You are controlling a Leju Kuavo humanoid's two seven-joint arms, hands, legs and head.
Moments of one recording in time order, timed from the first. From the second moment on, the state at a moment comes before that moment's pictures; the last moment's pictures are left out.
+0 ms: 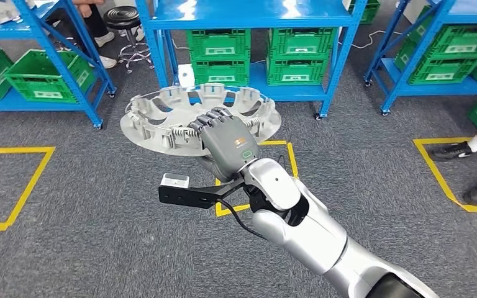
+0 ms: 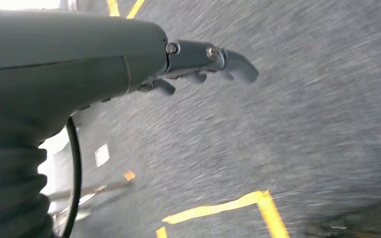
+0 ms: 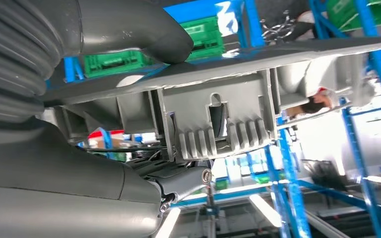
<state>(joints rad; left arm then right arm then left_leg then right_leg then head) -0.09 -0.14 0.68 -0.20 -1.21 0.03 0.08 -0.56 0.01 0.76 -1.48 1.00 0.09 0.20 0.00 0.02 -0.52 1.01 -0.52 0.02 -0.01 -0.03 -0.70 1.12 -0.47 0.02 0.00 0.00</state>
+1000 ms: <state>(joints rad) -0.09 -0.14 0.68 -0.20 -1.22 0.02 0.07 -0.56 0.00 0.76 -1.48 1.02 0.09 0.19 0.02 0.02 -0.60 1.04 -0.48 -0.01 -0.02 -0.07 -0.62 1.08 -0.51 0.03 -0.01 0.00</state>
